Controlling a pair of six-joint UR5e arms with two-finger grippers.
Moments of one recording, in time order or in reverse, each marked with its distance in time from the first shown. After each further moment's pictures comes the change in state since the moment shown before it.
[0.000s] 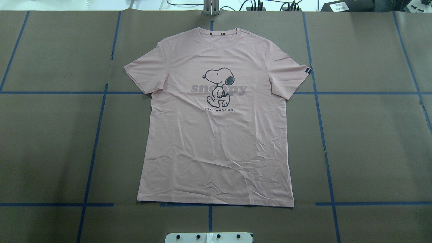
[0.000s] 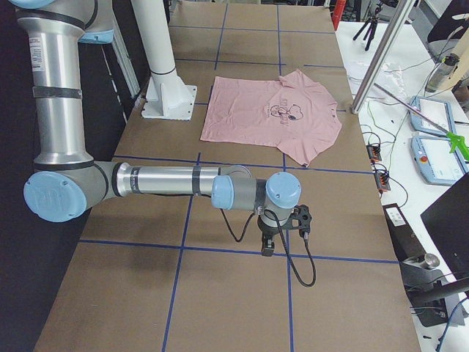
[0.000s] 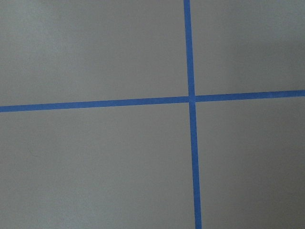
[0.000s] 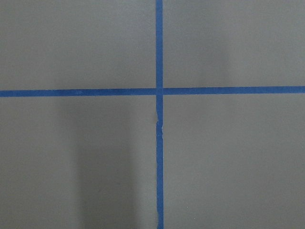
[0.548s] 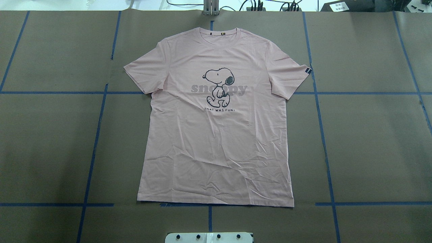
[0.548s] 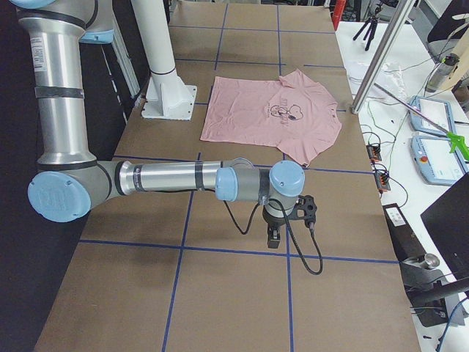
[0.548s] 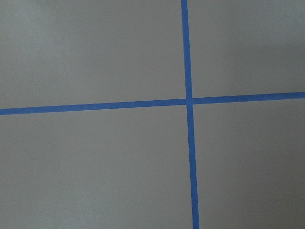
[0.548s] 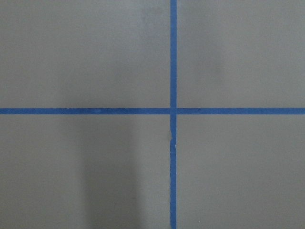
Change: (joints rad) left arm 0.002 -0.016 -0.029 -0.063 -0.003 0.000; right arm -0.010 0.042 0.033 0.000 -0.008 0.042
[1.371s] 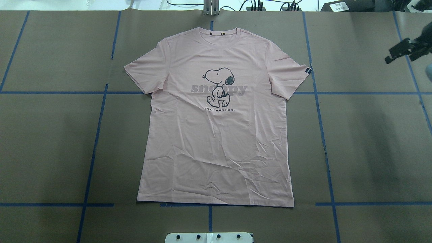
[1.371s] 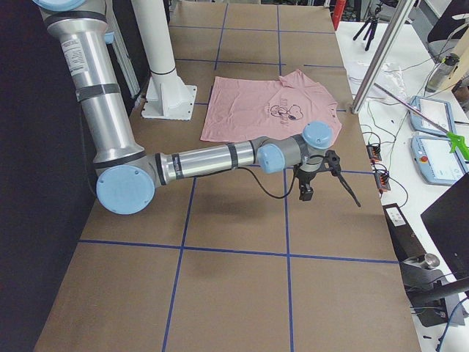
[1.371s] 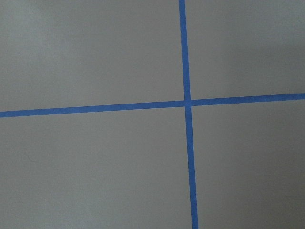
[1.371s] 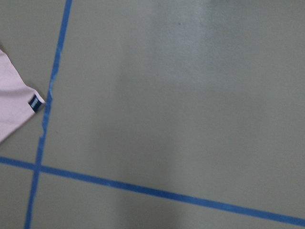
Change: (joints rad) left arm 0.141 -0.140 0.024 -0.267 0.002 -0.040; right arm -0.269 0.272 -0.168 0.257 0.005 0.310
